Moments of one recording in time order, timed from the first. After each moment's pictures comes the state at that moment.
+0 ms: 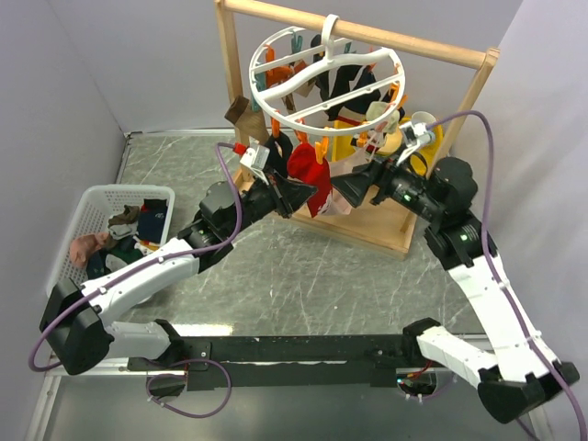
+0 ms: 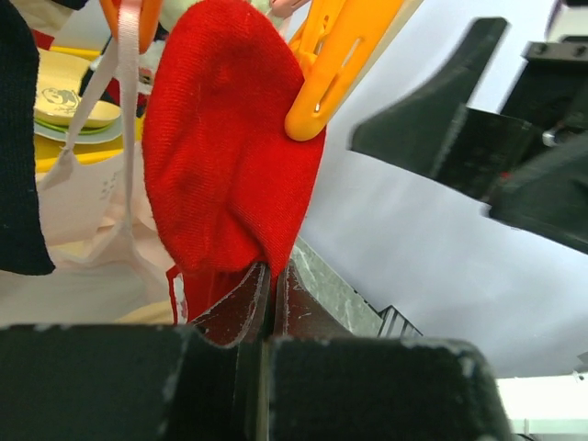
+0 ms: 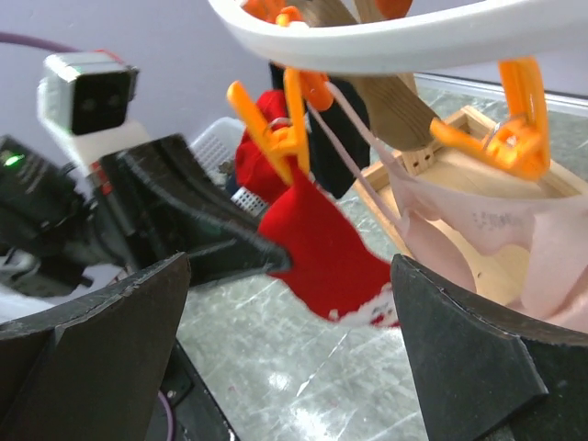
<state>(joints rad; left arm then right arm) -0.79 1.25 0.96 0.45 0.16 -0.61 0.35 0.95 1.18 -0.24 -0.47 0.43</state>
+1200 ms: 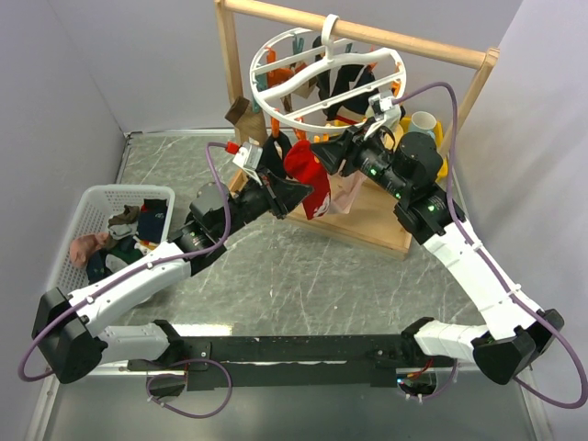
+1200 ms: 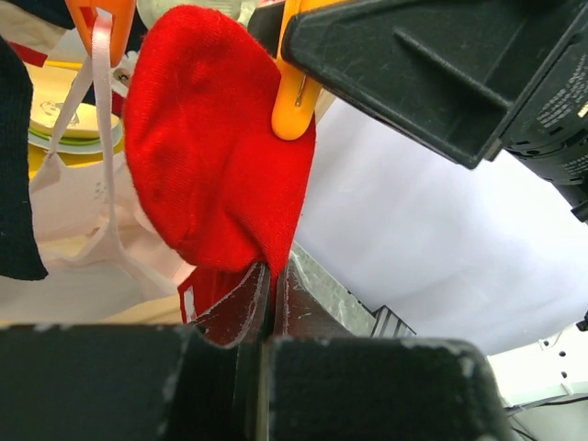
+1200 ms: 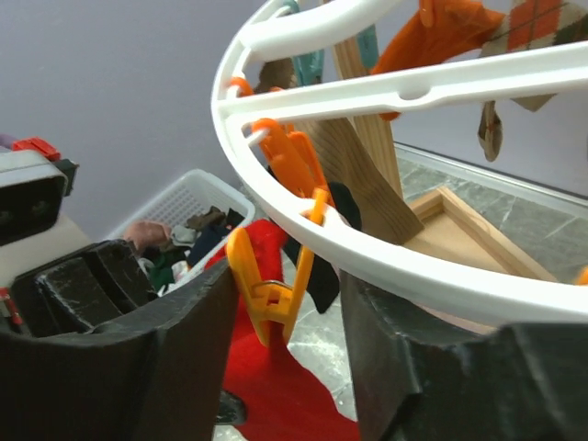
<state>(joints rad) -0.79 1.19 0.96 0.40 0.17 -0.60 0.53 1.19 1.34 -0.09 -0.24 0.33</state>
